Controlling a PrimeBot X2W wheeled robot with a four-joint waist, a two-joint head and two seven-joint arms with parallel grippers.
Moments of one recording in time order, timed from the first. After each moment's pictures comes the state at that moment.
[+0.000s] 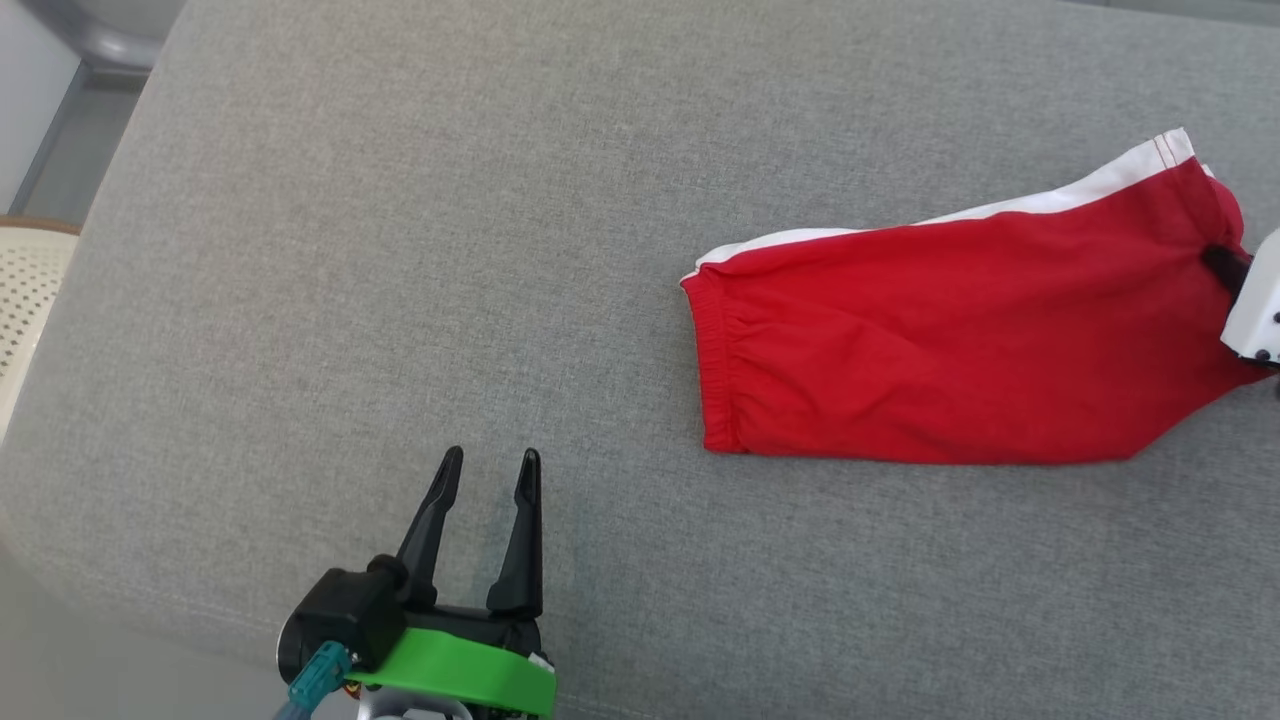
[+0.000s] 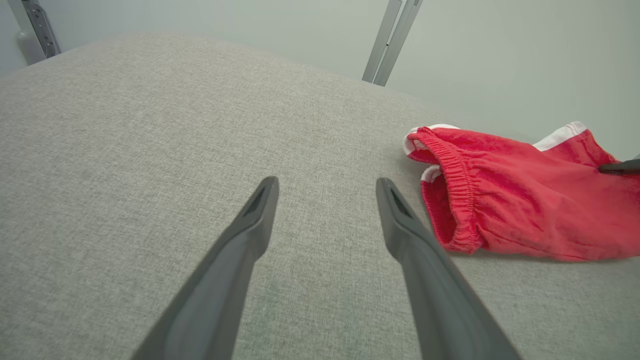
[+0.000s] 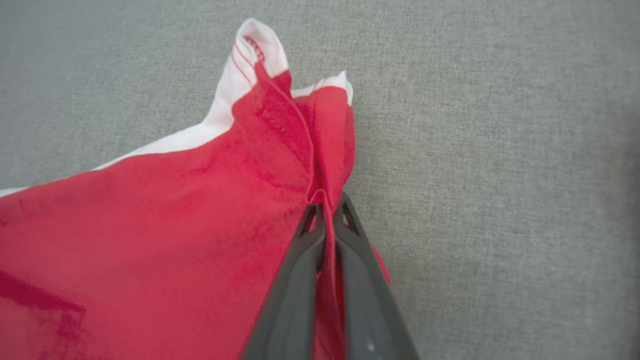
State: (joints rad) left arm -0.02 0.05 -0.34 0.07 -0.40 -0.01 -0.26; right arm -0.56 -0.34 -0.24 0.26 0.36 0.13 0.86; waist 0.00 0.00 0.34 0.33
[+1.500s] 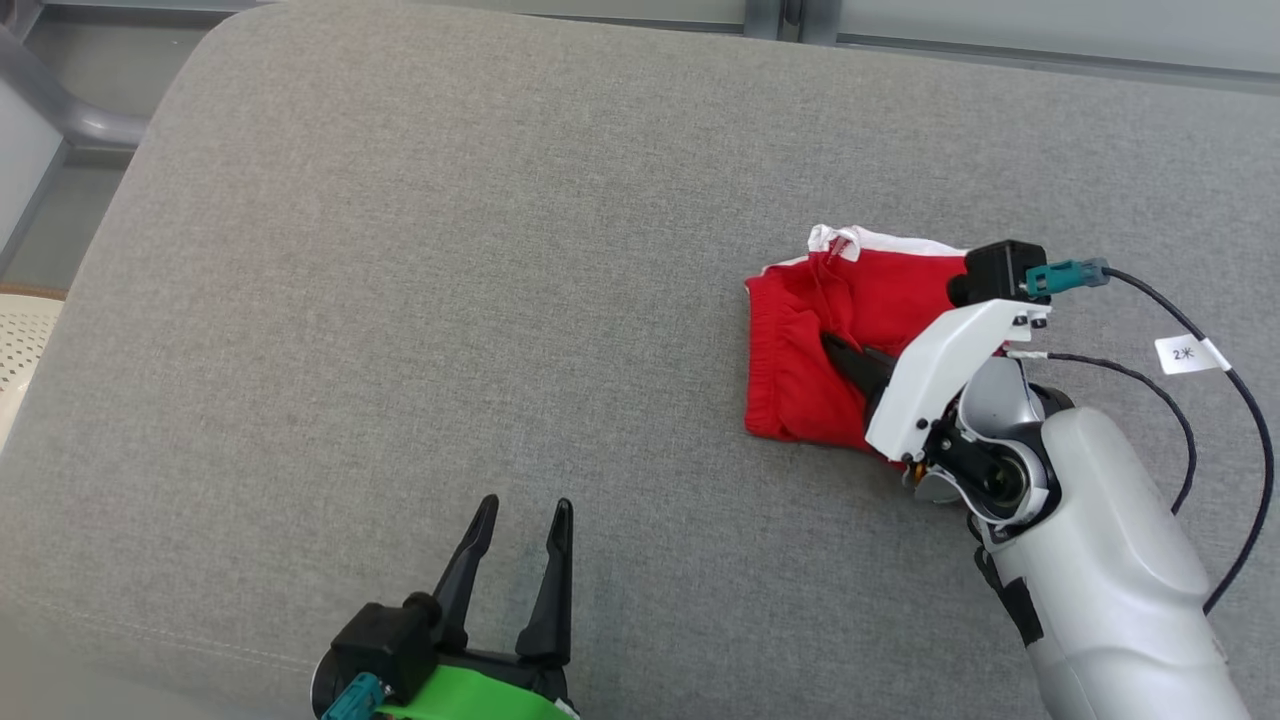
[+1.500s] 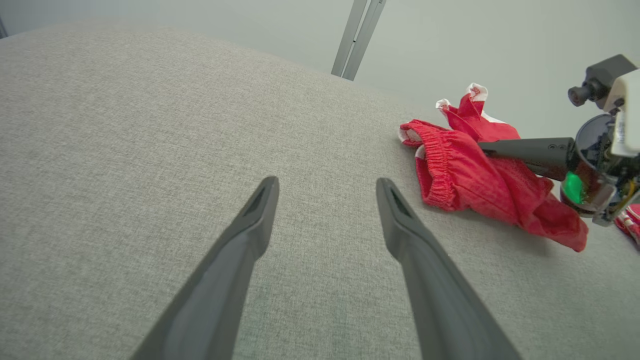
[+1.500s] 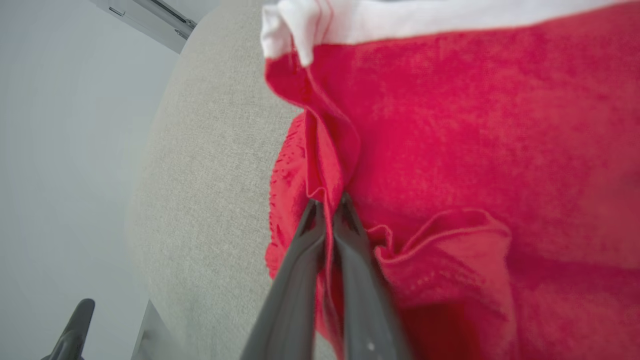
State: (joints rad) left arm 0.02 0.05 -0.38 0.10 -0.42 -0.02 -0.26; right arm -0.50 -0.05 0.11 0.37 0.63 0.13 0.56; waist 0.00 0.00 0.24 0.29
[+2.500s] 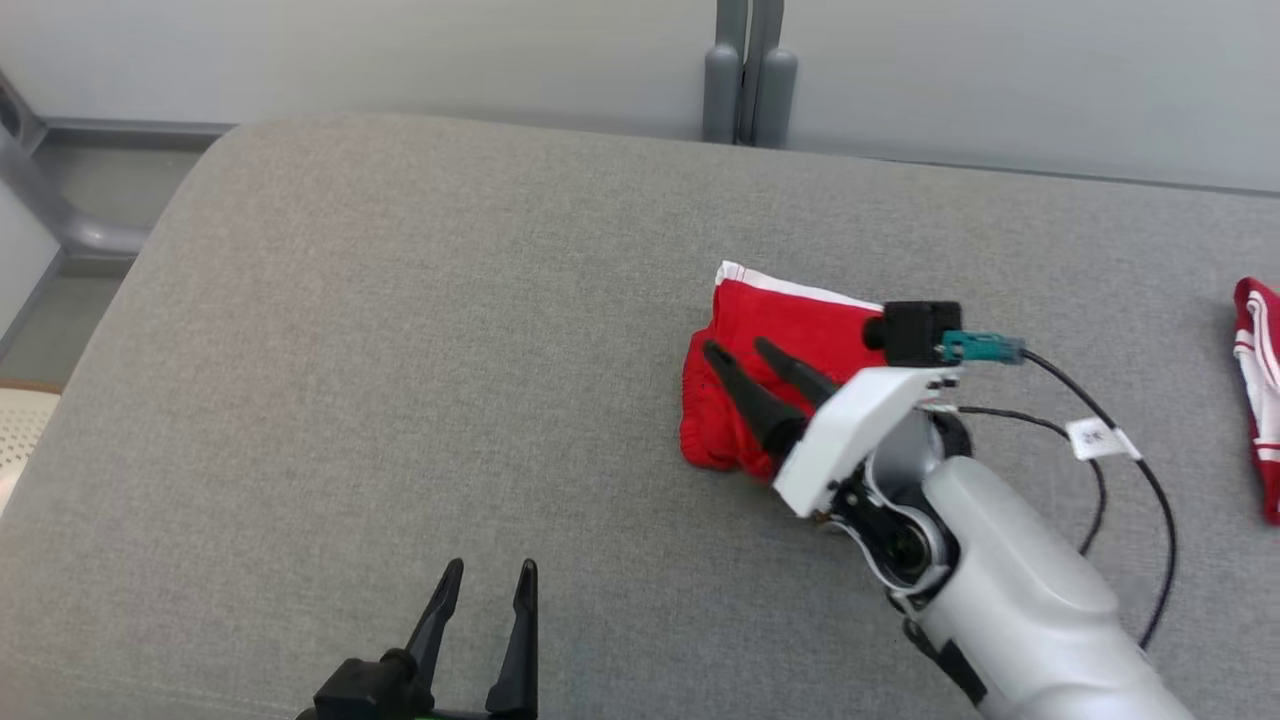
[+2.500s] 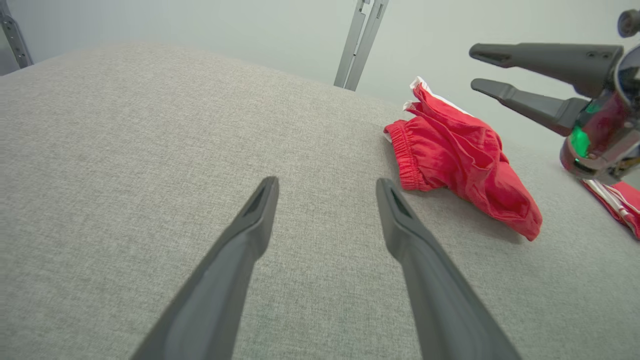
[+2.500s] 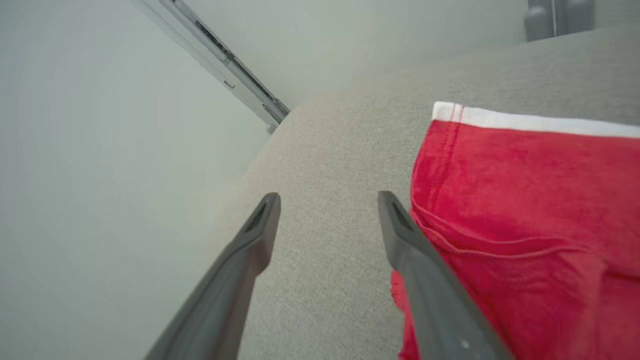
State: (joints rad) left arm 0.10 0.05 -0.33 0.14 -0.37 -0.02 -0.26; right arm -0.54 -0.07 0.47 0.50 0.86 0.13 0.10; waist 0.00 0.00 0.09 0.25
